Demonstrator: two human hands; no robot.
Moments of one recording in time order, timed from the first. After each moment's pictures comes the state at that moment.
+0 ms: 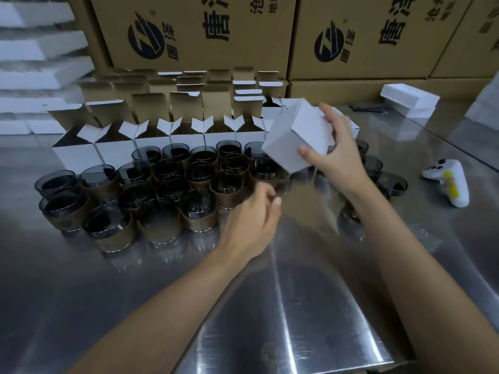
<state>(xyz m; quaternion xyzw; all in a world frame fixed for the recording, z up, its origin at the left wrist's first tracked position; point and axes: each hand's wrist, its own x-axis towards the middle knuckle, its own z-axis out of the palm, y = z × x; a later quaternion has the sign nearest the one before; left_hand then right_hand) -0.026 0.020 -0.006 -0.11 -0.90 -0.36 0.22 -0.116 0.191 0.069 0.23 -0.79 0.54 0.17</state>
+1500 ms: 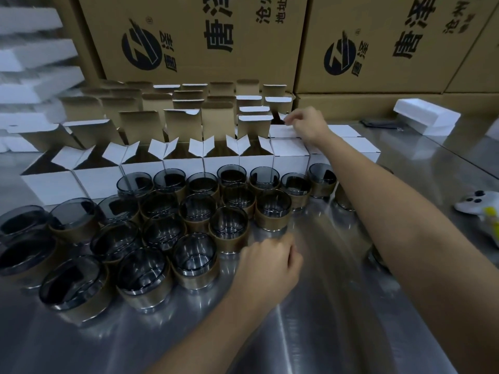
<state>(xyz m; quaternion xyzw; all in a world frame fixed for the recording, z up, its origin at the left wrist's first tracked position) -0.062 0.026 -0.014 -0.10 -0.95 -0.24 0.15 -0.342 0.127 0.088 0.13 -0.92 0.37 0.09</state>
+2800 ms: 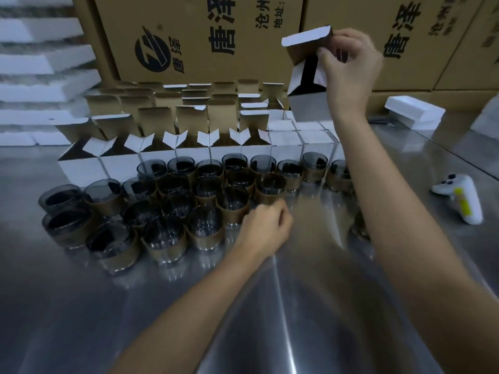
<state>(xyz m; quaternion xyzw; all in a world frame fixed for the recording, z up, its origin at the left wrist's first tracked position) -0.062 0.026 -0.002 -0.09 -0.93 -0.31 0.18 -0.191 0.142 0.181 0.13 -0.71 0.54 0.44</state>
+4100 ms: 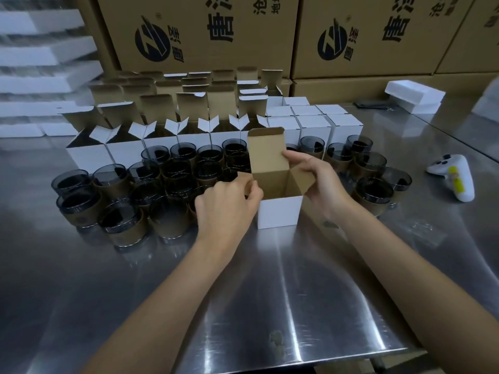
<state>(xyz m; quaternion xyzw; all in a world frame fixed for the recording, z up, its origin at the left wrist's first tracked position) -0.006 -0.005 0.033 0.05 -0.93 -0.16 0.31 -0.092 0.161 0.037 0.10 -0.65 0.75 -0.08</state>
